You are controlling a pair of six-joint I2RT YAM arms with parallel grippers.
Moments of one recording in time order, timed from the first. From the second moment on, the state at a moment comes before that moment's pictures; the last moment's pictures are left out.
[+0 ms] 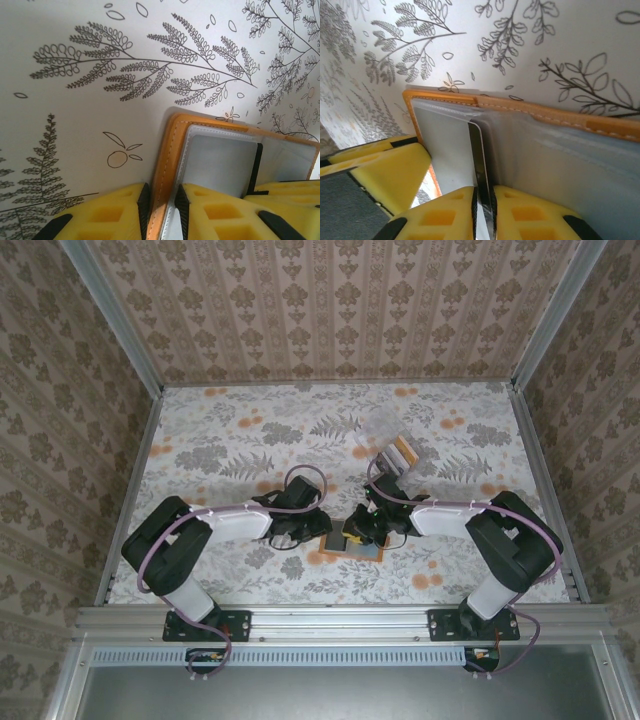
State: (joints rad) left arm -0.83 1.62 0.75 -0.14 0.23 -1.01; right arm 0.63 1.62 0.72 -0.11 -0.44 1.15
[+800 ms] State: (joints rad) left arm -0.85 1.56 0.73 -0.17 0.19 -1.01; right arm 0.65 1.55 0.85 -0.58 -0.14 0.86
